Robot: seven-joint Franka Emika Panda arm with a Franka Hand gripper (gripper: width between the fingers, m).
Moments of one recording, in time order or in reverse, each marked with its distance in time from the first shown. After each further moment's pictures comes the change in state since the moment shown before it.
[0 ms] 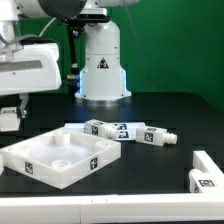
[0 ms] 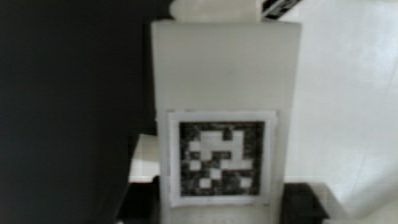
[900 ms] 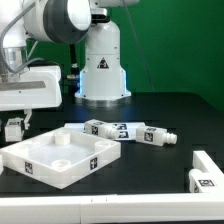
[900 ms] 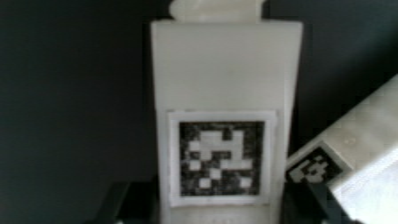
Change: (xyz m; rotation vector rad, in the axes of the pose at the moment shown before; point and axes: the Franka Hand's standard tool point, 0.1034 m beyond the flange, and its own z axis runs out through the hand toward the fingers) arm -0.066 0.001 0.042 -0.035 -0.036 0.053
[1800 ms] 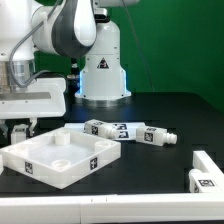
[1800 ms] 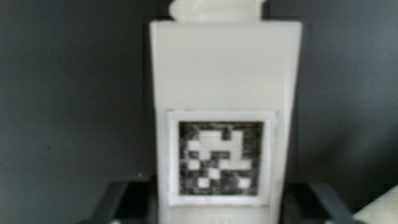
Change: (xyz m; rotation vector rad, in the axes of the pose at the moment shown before) arm -0.029 -0.006 0.025 -0.030 -0.015 0.012
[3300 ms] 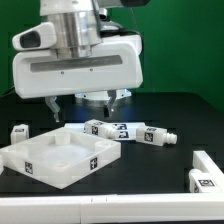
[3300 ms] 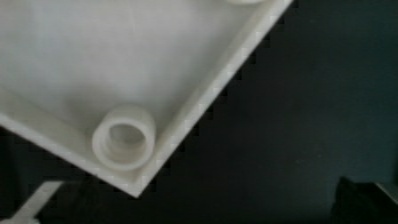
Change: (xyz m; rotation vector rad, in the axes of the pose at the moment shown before) arm 0.173 -0.125 -0.091 0.095 0.024 0.171
